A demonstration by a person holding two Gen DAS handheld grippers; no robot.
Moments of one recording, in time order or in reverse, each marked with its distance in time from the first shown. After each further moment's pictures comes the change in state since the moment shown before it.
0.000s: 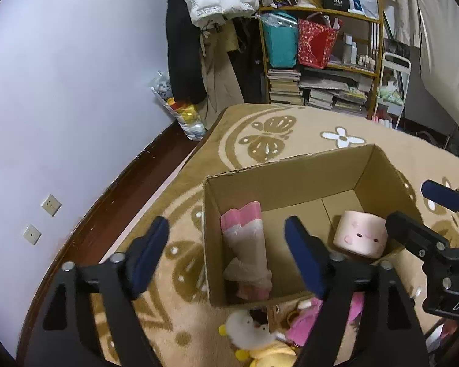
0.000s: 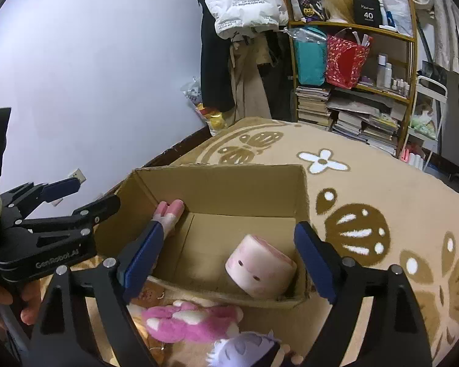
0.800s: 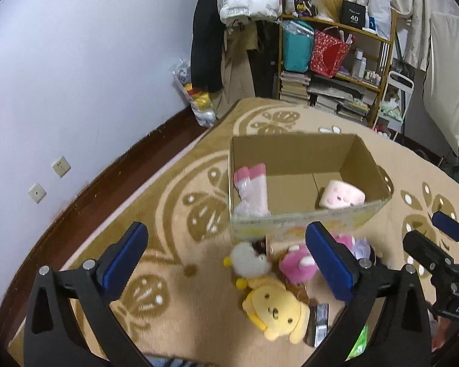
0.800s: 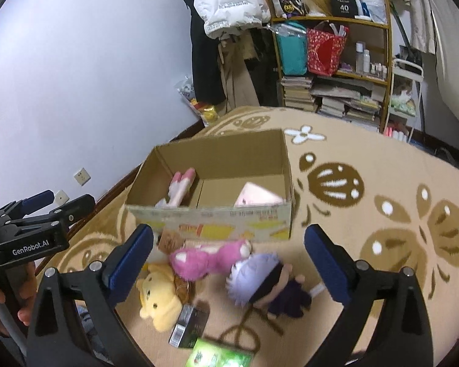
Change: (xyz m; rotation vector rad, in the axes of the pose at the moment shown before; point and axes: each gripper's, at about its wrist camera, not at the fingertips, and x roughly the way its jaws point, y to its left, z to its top) left arm -0.085 0.029 -0.059 -0.134 0.035 -0.008; right arm -0.085 0.015 -0.052 0.073 0.032 -0.025
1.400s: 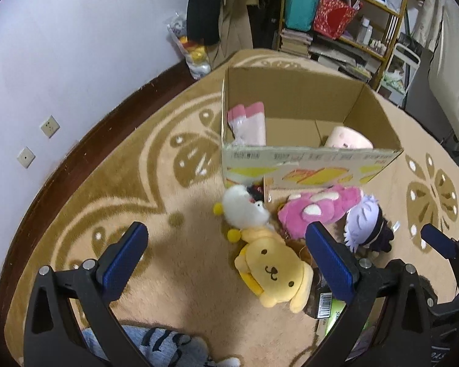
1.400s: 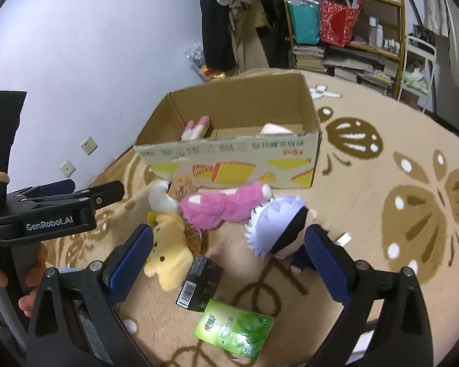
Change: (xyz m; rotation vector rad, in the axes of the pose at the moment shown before) left arm 0.038 -0.005 -0.036 -0.023 0.207 -0.029; right arm 0.019 0.014 -0.050 -0.016 0.136 0.036
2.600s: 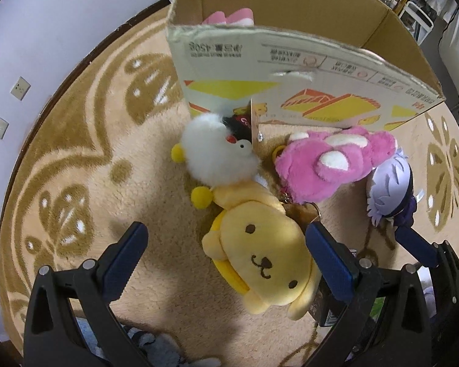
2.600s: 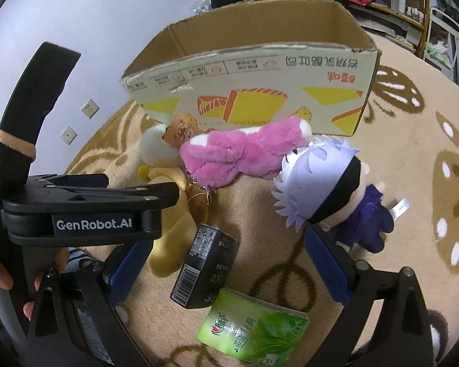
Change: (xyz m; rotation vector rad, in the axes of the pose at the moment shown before) left arm 0.089 -0.021 -0.015 0.003 0.299 -0.057; right arm 0.075 0.015 -0.023 -0.010 0.203 0.046
